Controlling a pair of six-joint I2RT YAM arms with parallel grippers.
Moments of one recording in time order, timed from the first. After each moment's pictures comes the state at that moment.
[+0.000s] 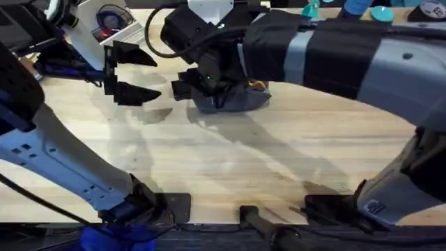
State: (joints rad) left arm 0.53 2.02 1.41 -1.48 1.03 2.06; right arm 0.91 1.93 1.58 -0.83 0.19 0.71
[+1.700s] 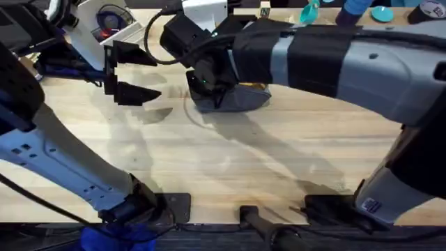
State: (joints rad) left arm 0.53 2.02 1.41 -1.48 1.03 2.06; right arm 0.91 1.99 1.58 -0.78 0.24 0.66
